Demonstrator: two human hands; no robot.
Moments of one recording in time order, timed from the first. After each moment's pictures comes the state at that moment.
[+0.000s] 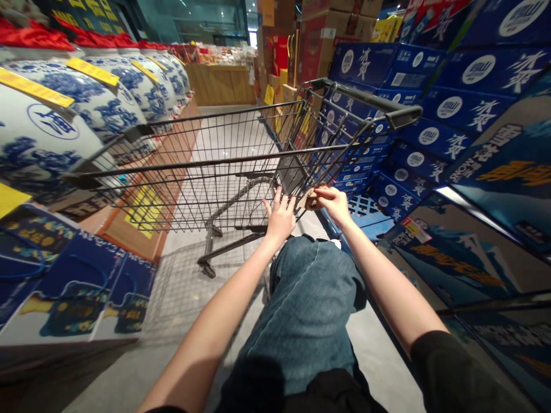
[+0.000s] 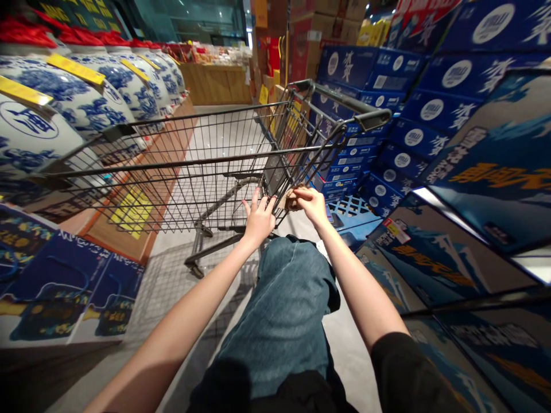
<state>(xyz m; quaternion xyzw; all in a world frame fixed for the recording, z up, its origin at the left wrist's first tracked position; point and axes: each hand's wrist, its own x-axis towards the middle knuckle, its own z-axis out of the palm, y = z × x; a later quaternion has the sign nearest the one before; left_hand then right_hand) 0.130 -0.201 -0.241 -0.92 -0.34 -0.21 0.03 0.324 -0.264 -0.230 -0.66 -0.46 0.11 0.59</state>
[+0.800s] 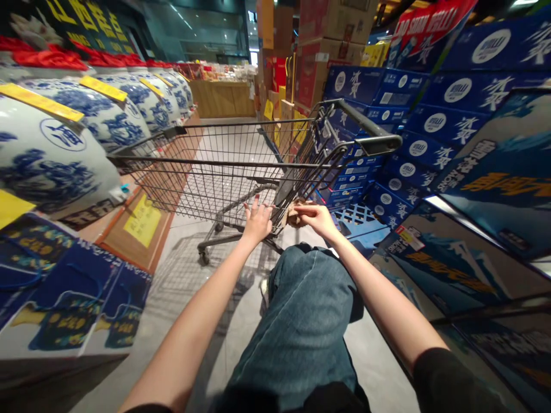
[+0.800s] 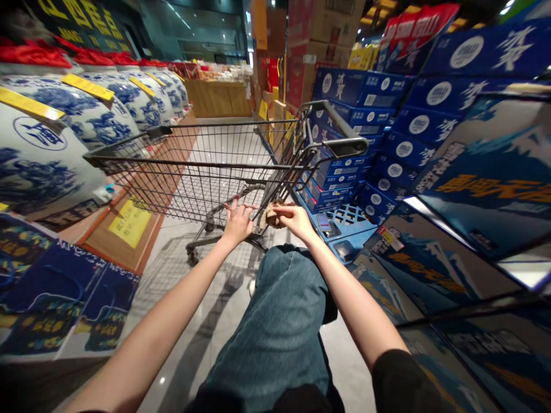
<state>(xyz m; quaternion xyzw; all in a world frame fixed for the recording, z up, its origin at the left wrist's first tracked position) 0.083 -0.138 -0.254 -0.92 -0.32 -0.23 0.02 0.272 -0.275 -0.205 -0.61 -0.52 0.24 0.55</state>
